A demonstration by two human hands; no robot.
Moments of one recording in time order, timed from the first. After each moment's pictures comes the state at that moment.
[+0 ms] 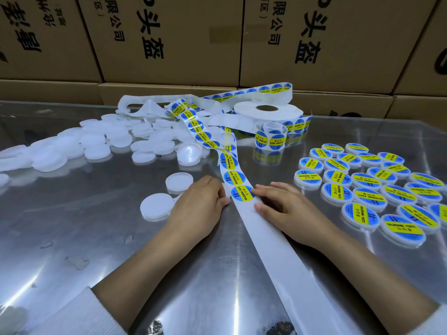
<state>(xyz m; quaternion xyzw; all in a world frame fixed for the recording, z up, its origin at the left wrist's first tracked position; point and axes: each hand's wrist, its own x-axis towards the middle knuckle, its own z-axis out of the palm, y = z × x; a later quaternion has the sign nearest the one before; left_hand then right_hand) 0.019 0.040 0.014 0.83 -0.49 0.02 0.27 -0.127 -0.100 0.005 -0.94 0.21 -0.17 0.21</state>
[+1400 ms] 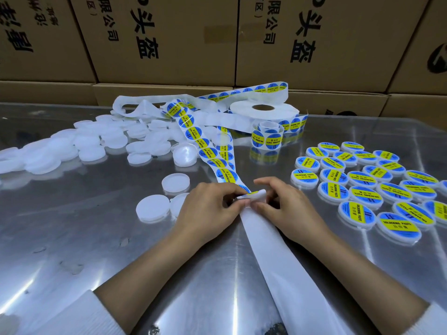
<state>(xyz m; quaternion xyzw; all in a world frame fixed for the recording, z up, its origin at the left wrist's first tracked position) 0.003 0.032 0.014 0.76 -0.52 0.02 0.40 -0.123 -0.093 0.005 -0.90 0.23 -0.27 0.26</state>
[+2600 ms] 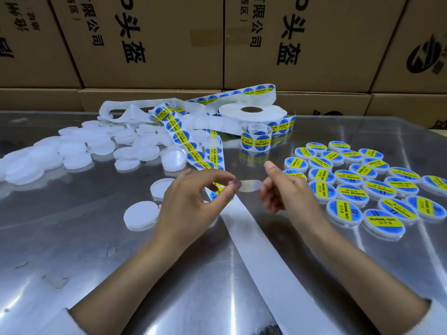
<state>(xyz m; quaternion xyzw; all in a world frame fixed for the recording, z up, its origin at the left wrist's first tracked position) -0.006 0.043 0.035 0.68 -0.52 0.11 0.51 -0.124 -0.080 0.041 -0.67 0.29 -0.34 0.59</state>
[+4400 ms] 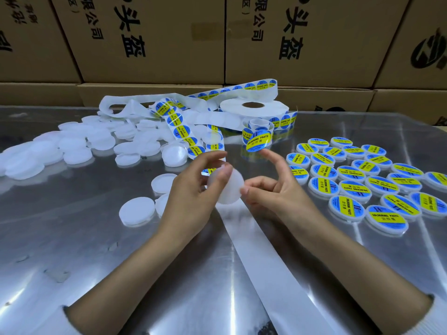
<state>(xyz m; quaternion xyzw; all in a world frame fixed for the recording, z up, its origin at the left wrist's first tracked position) -0.009 0.040 0.041 0.64 -0.44 -0.07 0.62 -0.126 -0.067 0.034 -0.65 0.17 -0.29 0.68</state>
